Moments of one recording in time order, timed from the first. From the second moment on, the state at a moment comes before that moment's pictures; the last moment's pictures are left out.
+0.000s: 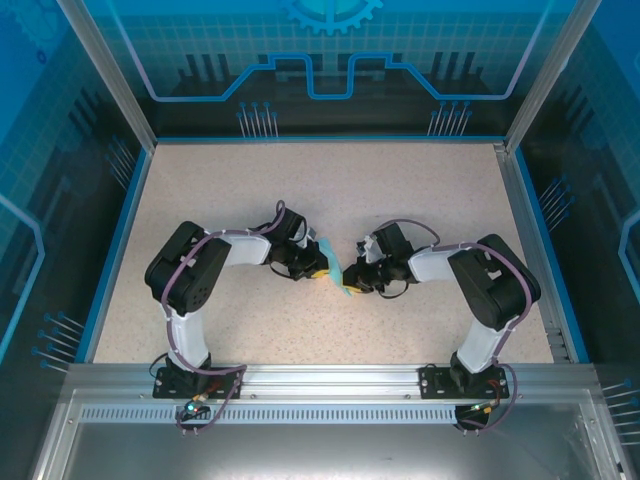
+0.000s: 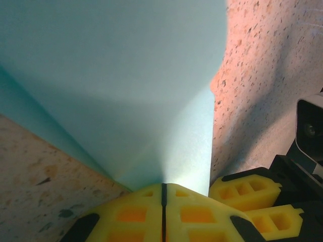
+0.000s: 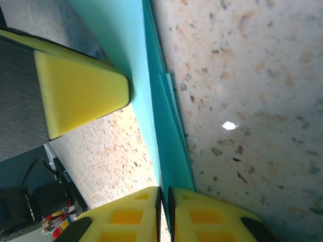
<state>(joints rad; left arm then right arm) -0.47 1.91 0.96 -0.11 0.64 -0.90 0.49 1.75 0.71 0.00 -0.71 0.74</state>
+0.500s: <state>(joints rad) -0.47 1.91 0.98 -0.13 0.64 -0.90 0.49 1.74 0.76 -0.13 -0.68 0.70</state>
